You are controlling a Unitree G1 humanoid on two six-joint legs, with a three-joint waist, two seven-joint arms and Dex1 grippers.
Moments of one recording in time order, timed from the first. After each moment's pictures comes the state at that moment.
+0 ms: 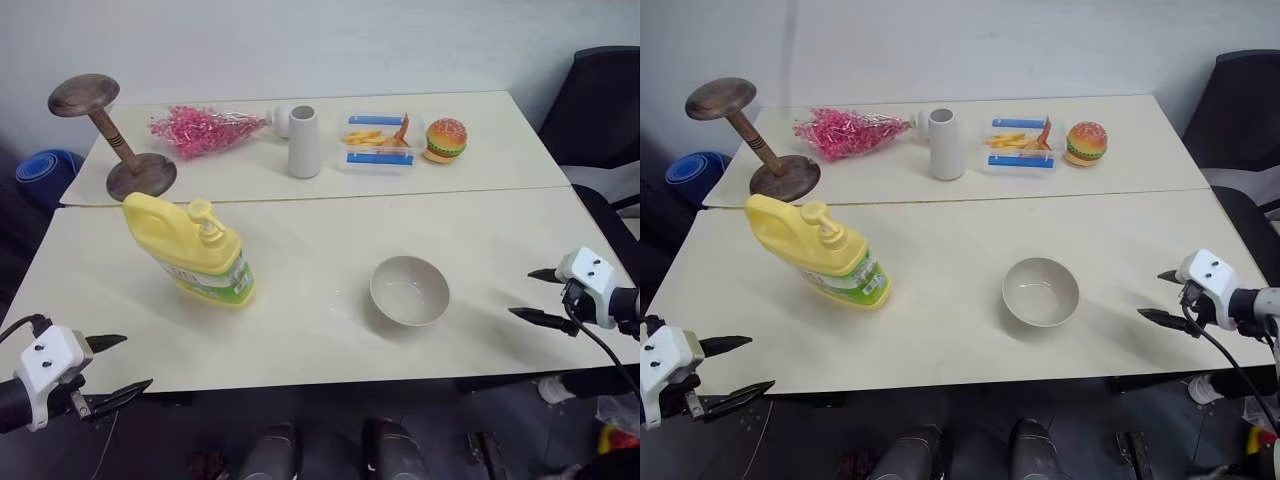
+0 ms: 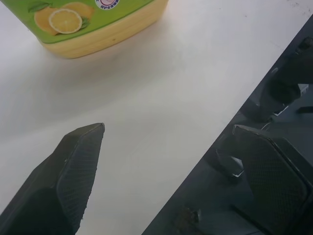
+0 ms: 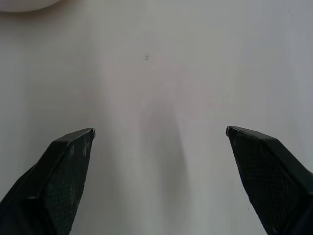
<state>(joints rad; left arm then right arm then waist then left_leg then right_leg) 0.52 0.84 0.67 -0.29 -0.34 0.24 -1.05 -0.39 -1.01 -0.10 0.71 0.16 -0.13 1.22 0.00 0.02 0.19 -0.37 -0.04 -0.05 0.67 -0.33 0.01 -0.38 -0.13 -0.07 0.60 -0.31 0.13</state>
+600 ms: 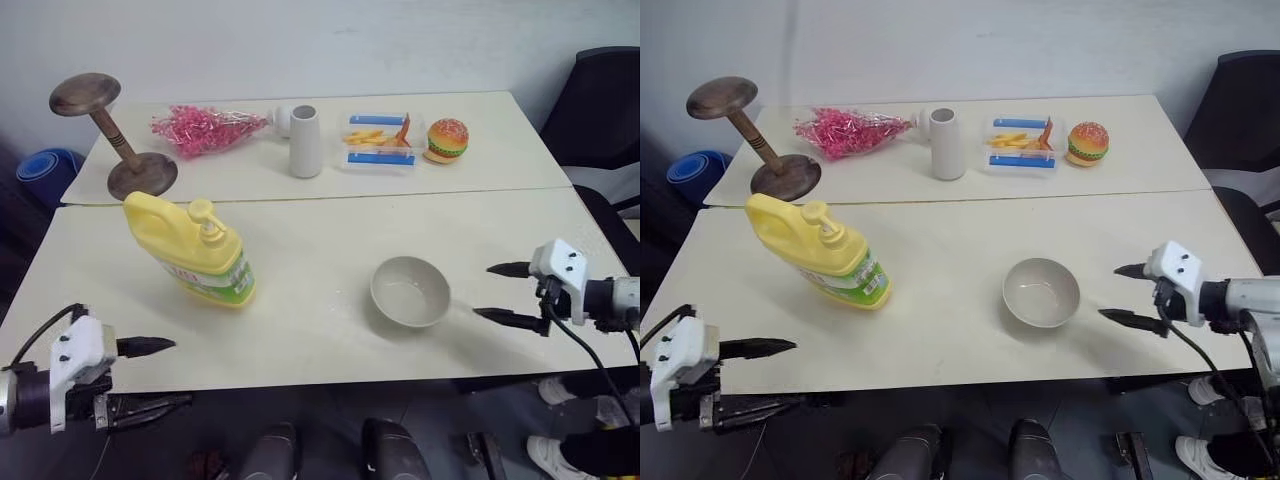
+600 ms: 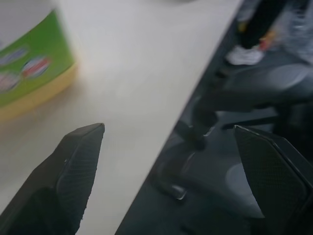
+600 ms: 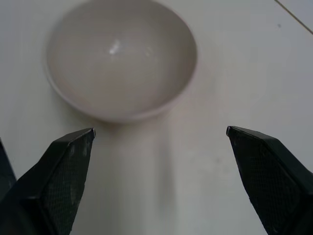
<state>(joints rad) 0.49 0.96 0.68 -0.60 -0.66 0.54 -1.17 -0.17 -1.00 -0.17 0.00 0.38 0.26 1.22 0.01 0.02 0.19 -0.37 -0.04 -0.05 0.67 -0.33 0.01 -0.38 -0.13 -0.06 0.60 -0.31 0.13</state>
